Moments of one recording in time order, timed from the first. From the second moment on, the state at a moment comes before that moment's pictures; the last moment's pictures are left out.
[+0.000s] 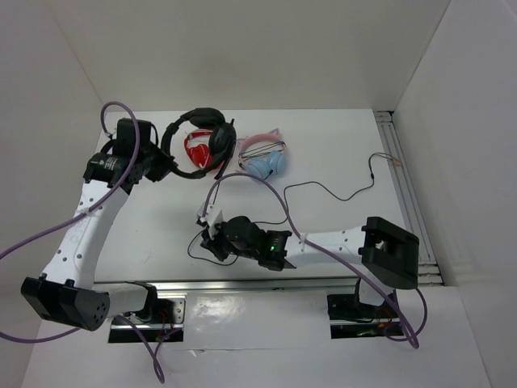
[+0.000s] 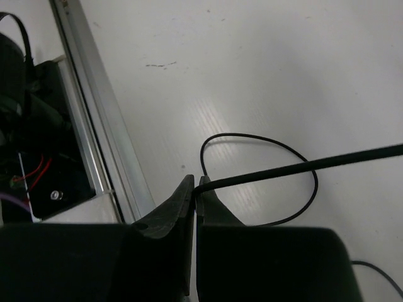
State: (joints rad) left arm -0.18 1.24 1.41 -0.93 -0.13 -1.00; right arm 1.26 1.62 0.93 0.32 0.11 0.15
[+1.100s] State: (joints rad) left arm -0.19 1.14 1.20 -0.85 -0.18 -1.00; right arm 1.23 1.63 1.02 0.41 0.04 0.06
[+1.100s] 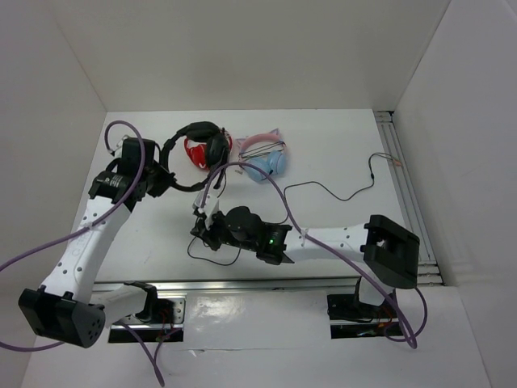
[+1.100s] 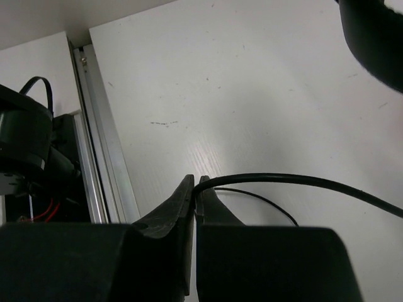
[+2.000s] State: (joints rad) left arm -0.13 1.13 1.28 -0.90 -0.12 -0.98; right arm 1.15 1.61 0.95 0.38 -0.29 -0.02
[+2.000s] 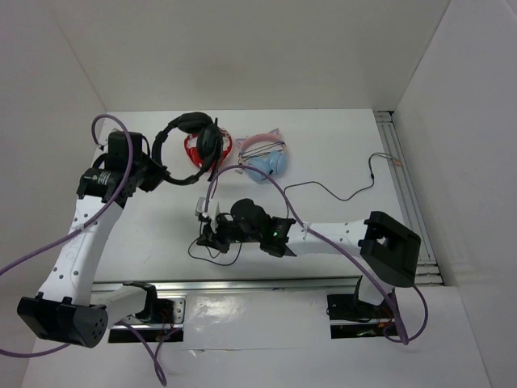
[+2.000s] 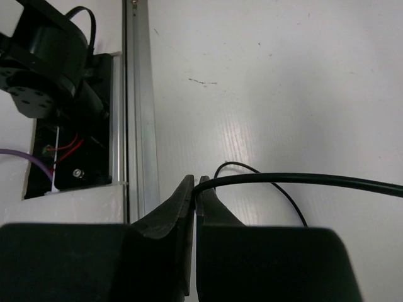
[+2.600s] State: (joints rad) left arm -0.11 1.16 1.14 -0.86 -0.14 -0.97; right arm 1.13 1.73 1.21 0.36 -0.51 0.02
